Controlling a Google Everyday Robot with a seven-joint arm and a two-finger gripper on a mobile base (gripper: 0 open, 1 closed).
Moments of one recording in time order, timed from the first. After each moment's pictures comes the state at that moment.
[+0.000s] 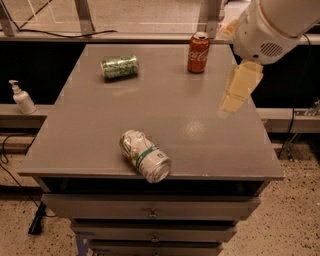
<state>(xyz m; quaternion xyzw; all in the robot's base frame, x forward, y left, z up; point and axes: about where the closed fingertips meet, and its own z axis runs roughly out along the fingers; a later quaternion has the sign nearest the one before) 0.514 -0.135 0.982 -0.66 0.71 -0.01 0.26</state>
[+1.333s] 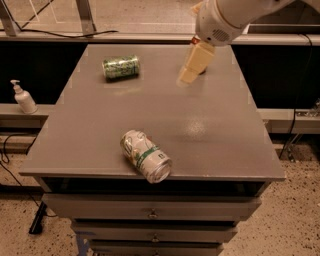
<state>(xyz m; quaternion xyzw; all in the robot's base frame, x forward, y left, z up) 0.617 -0.069 0.987 -0.64 0.68 -0.01 0.36</state>
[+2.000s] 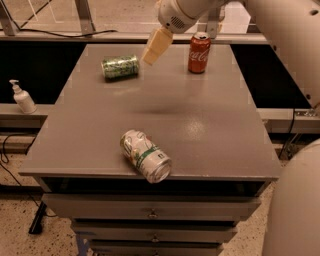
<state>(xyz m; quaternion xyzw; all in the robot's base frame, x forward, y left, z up) 0.710 0.010 0.979 -0.62 0.67 0.07 0.40</state>
